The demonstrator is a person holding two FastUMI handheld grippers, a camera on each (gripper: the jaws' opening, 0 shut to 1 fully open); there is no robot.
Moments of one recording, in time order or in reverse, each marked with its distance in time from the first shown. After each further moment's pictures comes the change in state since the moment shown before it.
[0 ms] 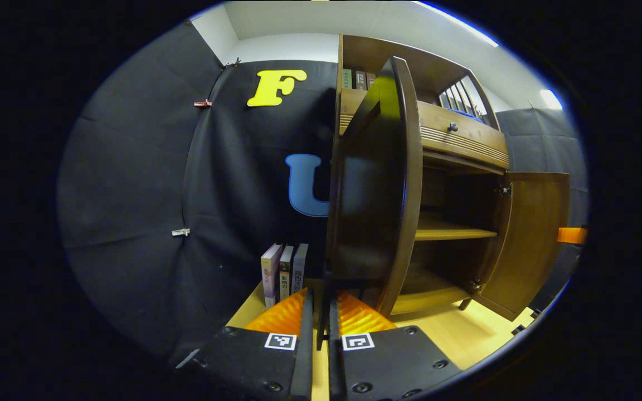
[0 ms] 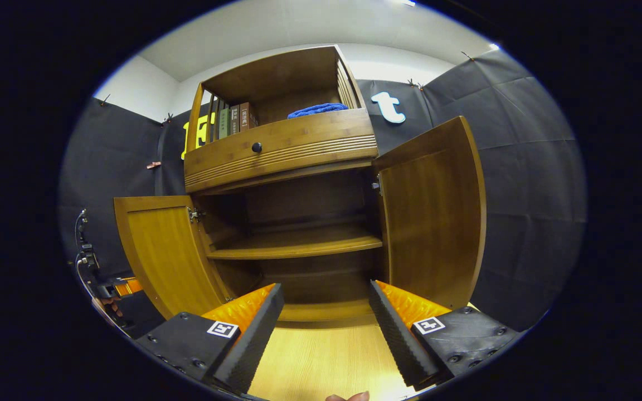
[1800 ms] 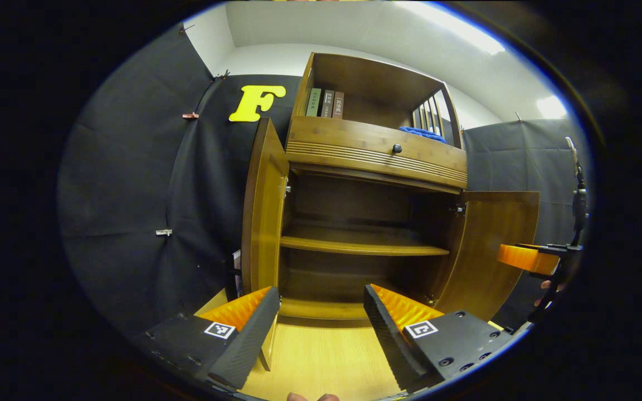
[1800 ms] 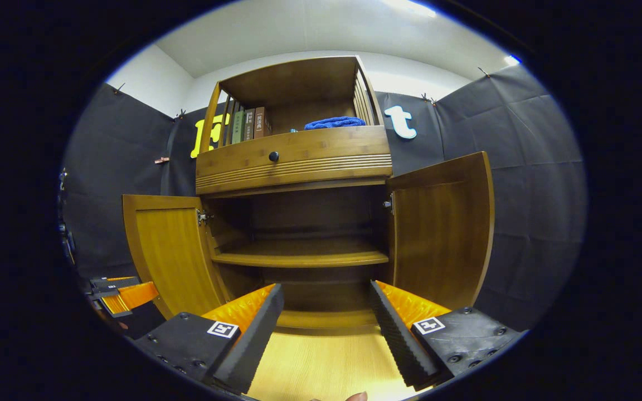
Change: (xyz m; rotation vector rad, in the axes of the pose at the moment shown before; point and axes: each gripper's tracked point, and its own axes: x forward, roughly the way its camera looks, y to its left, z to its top) left arm -0.066 -0.122 0.029 -0.042 -0.059 -0.054; right arm -0.008 0.018 0.012 -0.081 -0.050 0.008
